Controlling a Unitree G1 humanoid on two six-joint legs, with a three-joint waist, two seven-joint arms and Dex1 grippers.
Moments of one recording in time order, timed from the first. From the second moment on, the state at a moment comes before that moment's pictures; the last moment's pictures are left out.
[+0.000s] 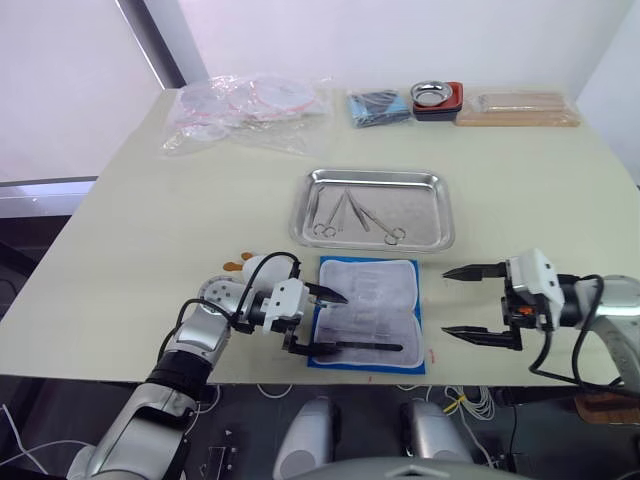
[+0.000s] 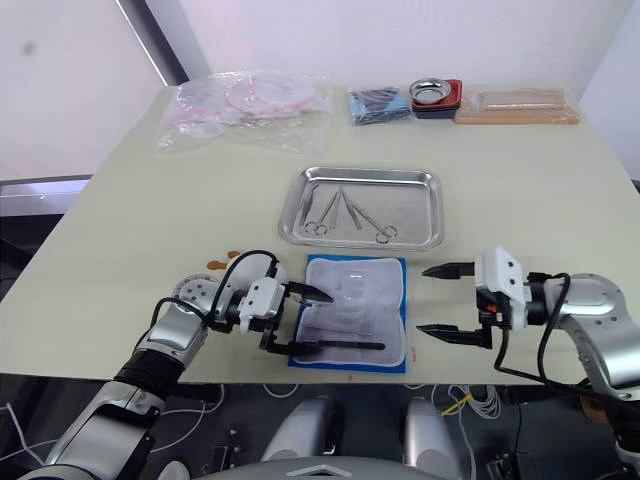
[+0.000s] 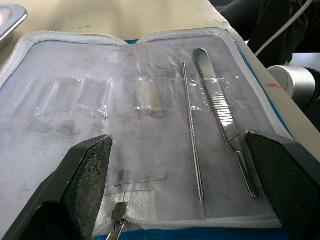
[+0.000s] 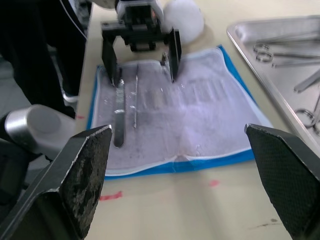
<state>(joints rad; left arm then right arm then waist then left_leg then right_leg) -0.36 0.56 -0.28 0.39 -0.24 -0.30 -1.46 -0.11 -0.76 0.03 -0.31 0.41 0.28 1.19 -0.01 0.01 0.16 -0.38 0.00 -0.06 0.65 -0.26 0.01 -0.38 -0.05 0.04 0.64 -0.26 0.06</state>
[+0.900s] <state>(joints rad) -0.38 0.56 -0.29 0.40 -0.24 -0.30 -1.47 -0.29 -0.56 0.37 -0.09 0.11 0.17 1.07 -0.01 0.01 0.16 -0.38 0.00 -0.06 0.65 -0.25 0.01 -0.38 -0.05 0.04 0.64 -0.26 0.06</state>
